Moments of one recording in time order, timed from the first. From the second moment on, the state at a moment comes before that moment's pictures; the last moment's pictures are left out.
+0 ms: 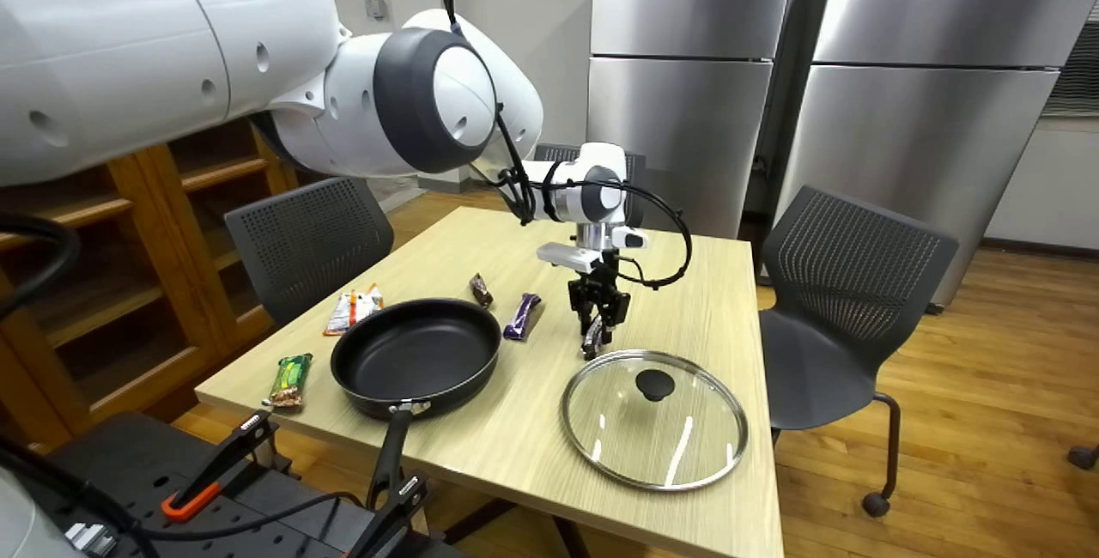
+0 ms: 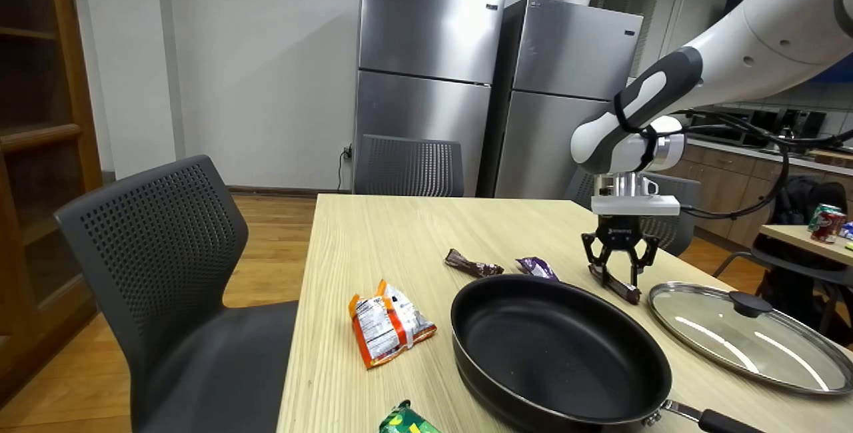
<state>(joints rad) -0.09 1.42 -0.18 -0.82 0.04 2.00 0.29</state>
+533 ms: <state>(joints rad) -0.13 1.46 -0.16 -0.72 0.04 1.91 0.29</state>
